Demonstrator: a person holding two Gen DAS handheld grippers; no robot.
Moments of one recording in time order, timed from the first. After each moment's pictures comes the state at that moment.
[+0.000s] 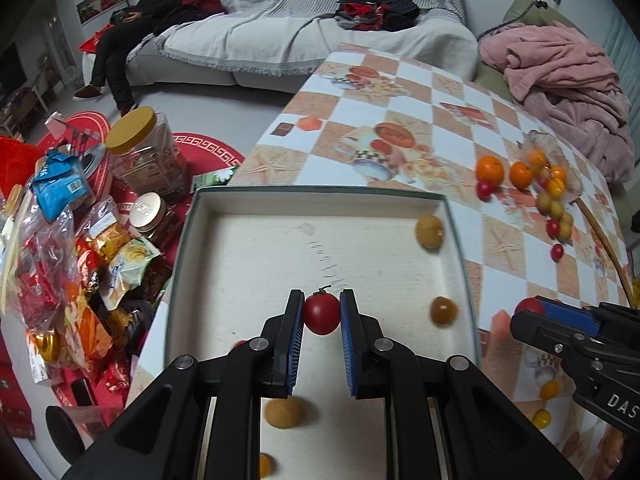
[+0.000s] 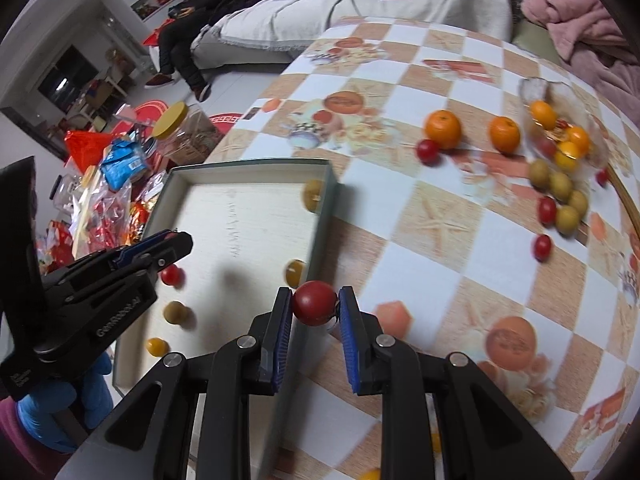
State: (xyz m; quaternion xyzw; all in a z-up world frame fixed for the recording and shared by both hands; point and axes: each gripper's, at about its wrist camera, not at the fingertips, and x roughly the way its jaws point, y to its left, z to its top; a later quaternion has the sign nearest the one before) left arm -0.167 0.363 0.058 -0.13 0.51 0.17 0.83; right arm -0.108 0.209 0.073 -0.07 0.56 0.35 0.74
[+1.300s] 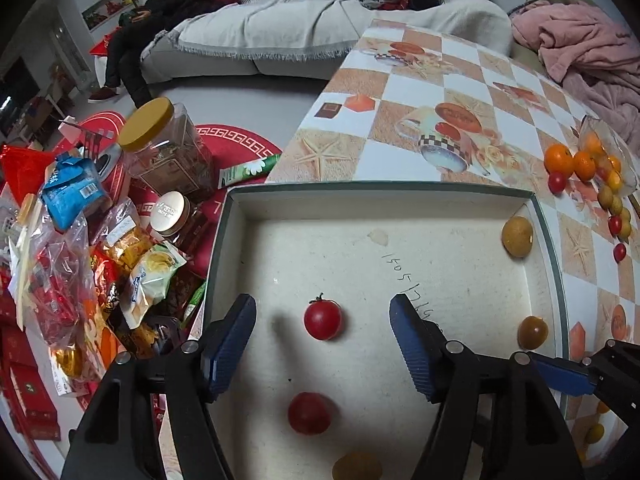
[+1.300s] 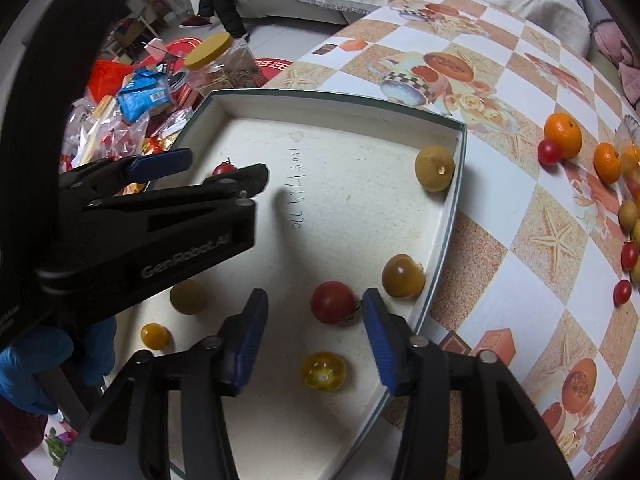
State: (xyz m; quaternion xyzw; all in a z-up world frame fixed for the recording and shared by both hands) left arm -0.146 0.399 0.021 -0.10 0.54 0.20 0.81; right arm -0.140 0.277 0.029 -0.15 0.58 0.40 0.69
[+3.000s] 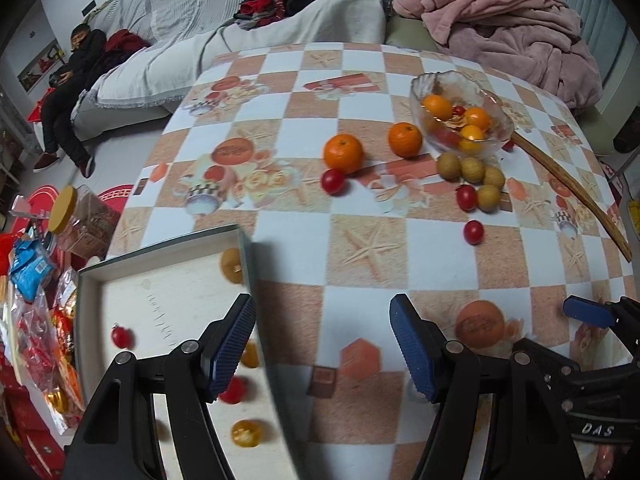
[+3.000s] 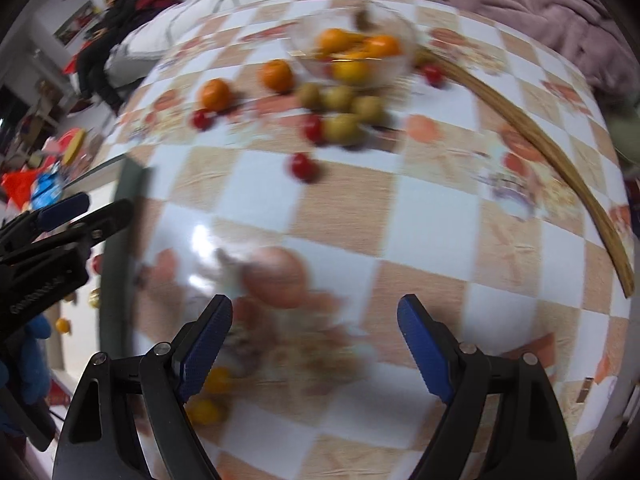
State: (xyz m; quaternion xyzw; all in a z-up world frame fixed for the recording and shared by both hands) left arm -0.075 0.218 0.066 -0.04 0.54 0.09 0.83; right arm -0.057 0.040 0.046 -0.06 0.60 0.20 0.77
